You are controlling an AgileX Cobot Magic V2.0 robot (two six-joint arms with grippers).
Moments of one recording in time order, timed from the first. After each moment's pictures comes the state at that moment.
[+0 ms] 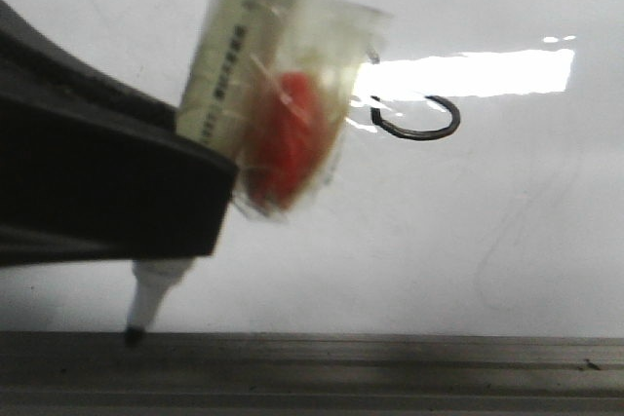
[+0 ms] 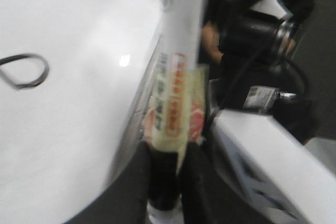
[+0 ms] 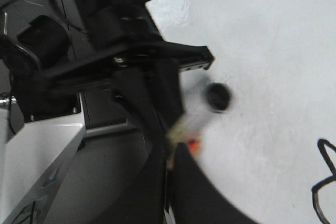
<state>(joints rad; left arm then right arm) -0.60 1.05 -0.40 -1.75 0.79 1.98 1.16 0.71 -0.57 -0.01 0.24 -0.11</state>
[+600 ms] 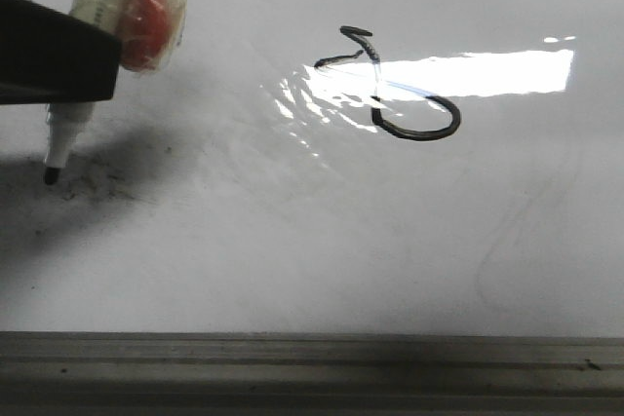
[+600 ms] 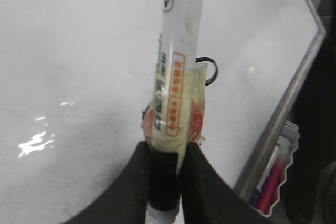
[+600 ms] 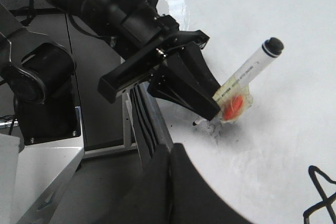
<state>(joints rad) -0.59 0.87 -0.39 -1.79 0.42 1.85 1.16 0.70 -0.57 -0.01 0.19 -0.12</state>
